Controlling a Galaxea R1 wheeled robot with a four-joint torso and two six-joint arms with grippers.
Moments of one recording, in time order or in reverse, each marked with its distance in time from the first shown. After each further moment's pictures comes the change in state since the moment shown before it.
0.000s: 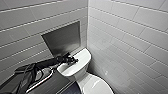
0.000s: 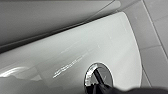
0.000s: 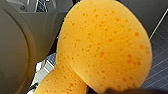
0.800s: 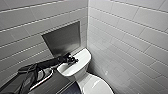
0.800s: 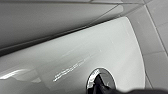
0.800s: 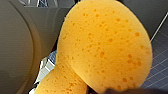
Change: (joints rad) left arm 0.004 0.026 -0.041 0.010 -0.011 -0.011; right arm -0.008 0.014 -0.003 -0.001 0.002 0.000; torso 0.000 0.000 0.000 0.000
